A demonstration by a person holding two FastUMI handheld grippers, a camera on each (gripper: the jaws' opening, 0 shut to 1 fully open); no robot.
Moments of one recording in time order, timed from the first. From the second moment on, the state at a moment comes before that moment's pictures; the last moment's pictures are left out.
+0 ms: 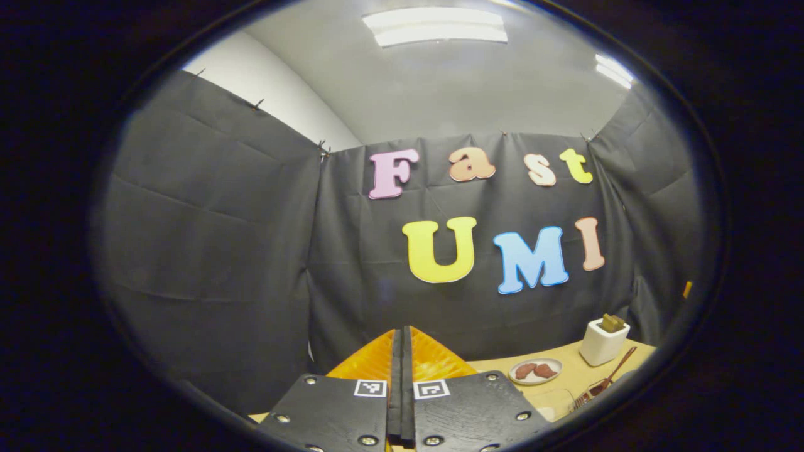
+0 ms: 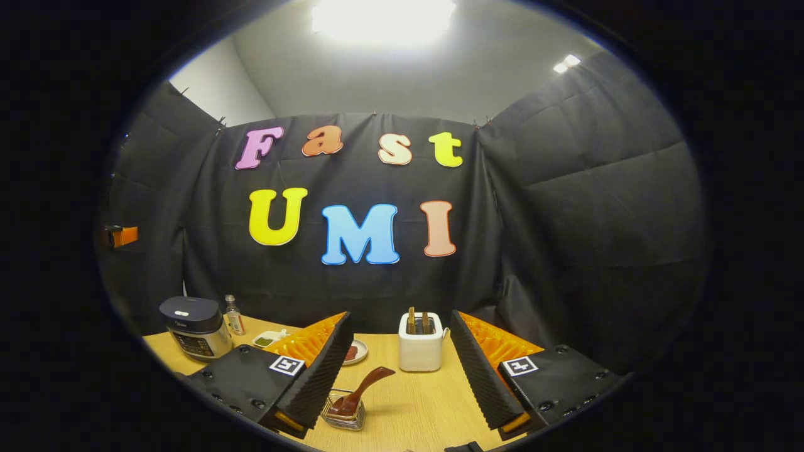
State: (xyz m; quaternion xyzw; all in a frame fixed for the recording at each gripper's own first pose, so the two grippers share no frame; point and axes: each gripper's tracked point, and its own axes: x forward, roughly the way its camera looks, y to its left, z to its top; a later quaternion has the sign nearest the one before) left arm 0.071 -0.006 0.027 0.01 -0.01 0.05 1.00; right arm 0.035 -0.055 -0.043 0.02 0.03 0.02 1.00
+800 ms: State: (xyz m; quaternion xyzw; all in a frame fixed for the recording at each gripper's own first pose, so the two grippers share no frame) left arm 0.181 0.016 -0.129 -0.01 0.12 -0.03 0.99; right arm 0.065 -0.008 -0.050 0.00 0.05 -0.03 1.00
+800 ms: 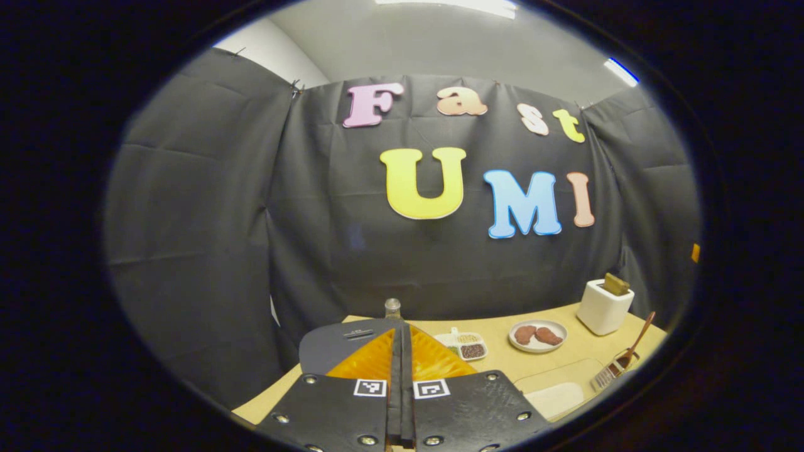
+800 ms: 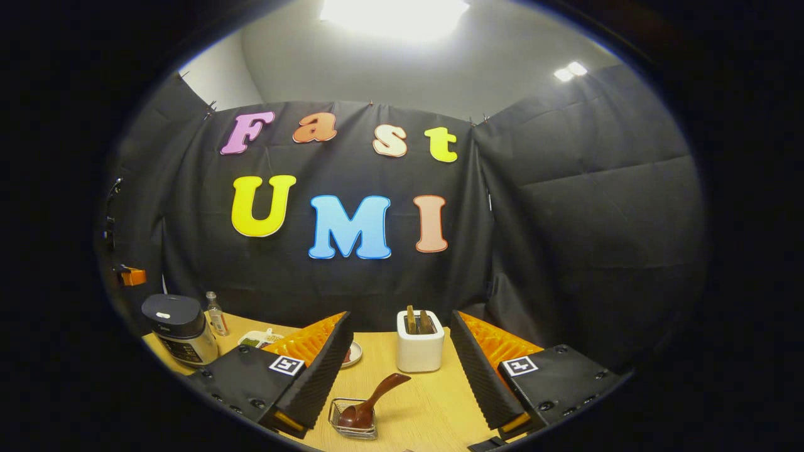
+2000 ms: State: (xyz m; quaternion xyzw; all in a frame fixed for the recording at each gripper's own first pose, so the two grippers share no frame) left arm 0.193 0.012 -0.242 -0.03 0.23 -0.03 0.97; right arm 0.084 0.036 -0.049 -0.02 0.05 -0.01 1.00
